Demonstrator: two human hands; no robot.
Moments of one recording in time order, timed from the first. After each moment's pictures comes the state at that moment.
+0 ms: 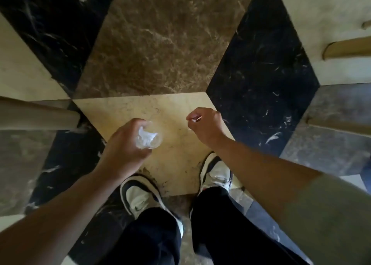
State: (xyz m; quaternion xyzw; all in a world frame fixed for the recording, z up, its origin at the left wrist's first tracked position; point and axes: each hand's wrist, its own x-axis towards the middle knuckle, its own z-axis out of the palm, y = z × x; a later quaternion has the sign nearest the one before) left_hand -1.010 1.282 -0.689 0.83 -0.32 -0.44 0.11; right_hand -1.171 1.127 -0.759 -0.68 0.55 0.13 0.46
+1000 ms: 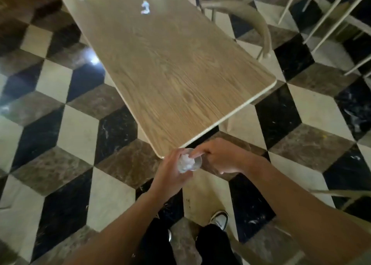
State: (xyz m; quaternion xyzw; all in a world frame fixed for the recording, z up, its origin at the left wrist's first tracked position) left_hand -0.983 1.359 -0.063 0.87 -0.25 -0.21 0.38; right_hand -1.013 1.154 0.020 -0.88 0.03 0.32 0.35
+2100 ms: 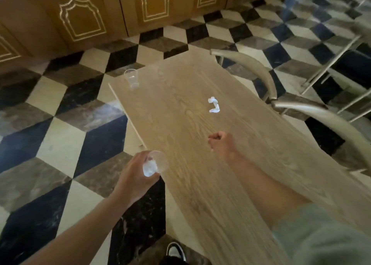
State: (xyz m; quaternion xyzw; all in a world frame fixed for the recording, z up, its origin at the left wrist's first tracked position) left_hand -0.315 1.513 -0.040 0.91 -0.18 -0.17 0.34; right_hand -0.346 1.214 -0.068 -0.78 0.37 -0.02 0.51
